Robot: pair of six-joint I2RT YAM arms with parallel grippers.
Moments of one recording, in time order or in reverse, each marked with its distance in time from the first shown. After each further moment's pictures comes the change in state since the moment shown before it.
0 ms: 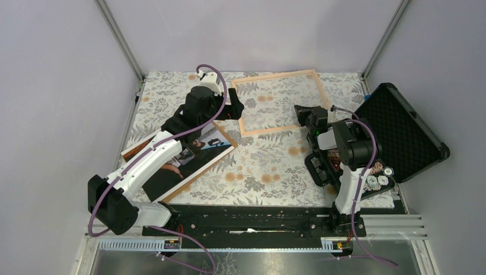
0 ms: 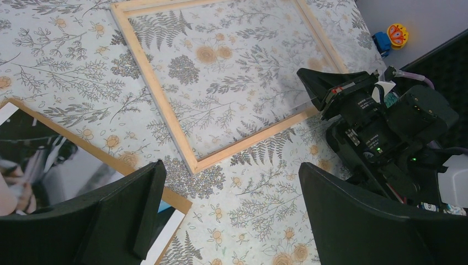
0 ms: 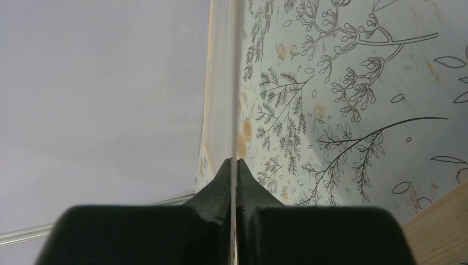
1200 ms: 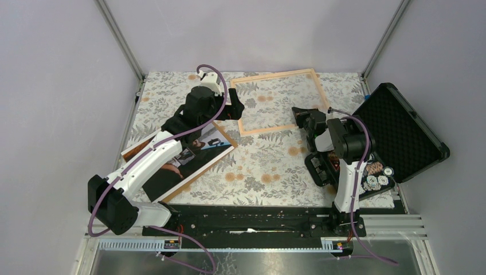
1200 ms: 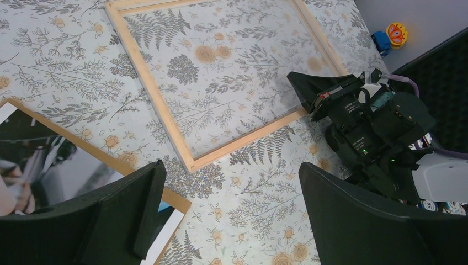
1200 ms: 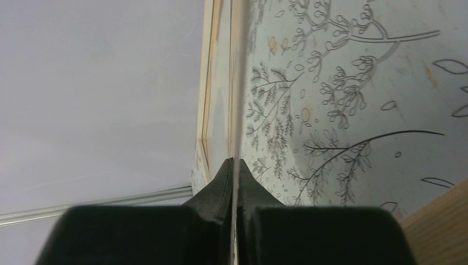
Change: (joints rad) left arm -0.003 0.000 0.000 0.000 0.000 0.000; right arm 0.002 0.113 0.002 0.146 -0.044 -0.019
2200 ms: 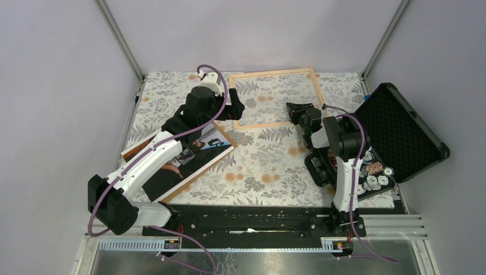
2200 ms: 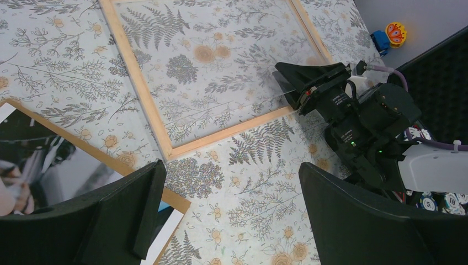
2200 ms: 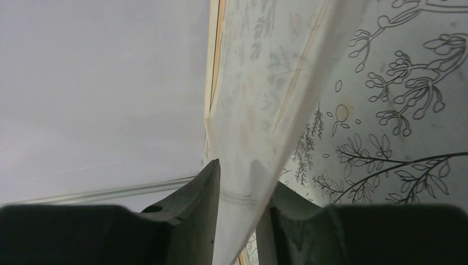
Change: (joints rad) left arm -0.003 0.000 0.000 0.000 0.000 0.000; right arm 0.027 0.064 0.095 -0.005 -0.040 0.042
